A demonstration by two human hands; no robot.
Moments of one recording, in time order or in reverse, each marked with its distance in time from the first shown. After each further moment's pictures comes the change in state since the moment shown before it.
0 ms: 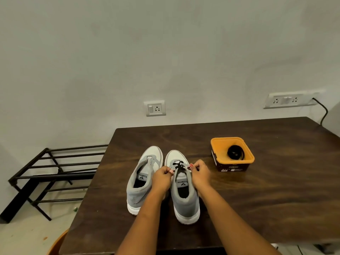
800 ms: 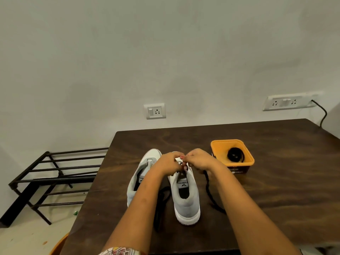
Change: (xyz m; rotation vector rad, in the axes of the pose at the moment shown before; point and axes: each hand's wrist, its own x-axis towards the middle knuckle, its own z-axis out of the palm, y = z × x) left_hand -0.003 0.083 -0.016 0.633 -0.342 0.336; right_hand -0.002 -0.090 -0.059 -0.231 -0.585 -0.100
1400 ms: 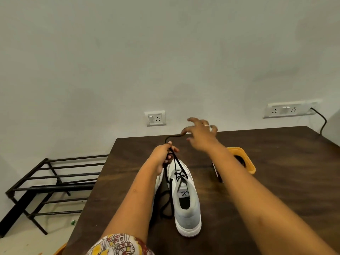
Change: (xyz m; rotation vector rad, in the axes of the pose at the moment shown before) left_hand 0.014 0.018 -0.034 -0.786 0.153 -0.246; right_hand 0.037 -0.049 -0.043 -0.749 0.423 -0.257
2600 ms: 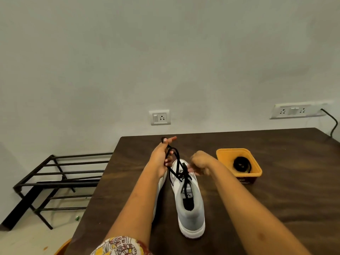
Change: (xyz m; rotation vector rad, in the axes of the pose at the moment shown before) left_hand 0.011 -0.020 -0.011 -0.356 0.003 0.091; right_hand -0.011 0.007 0.070 0.853 -0.494 0.533
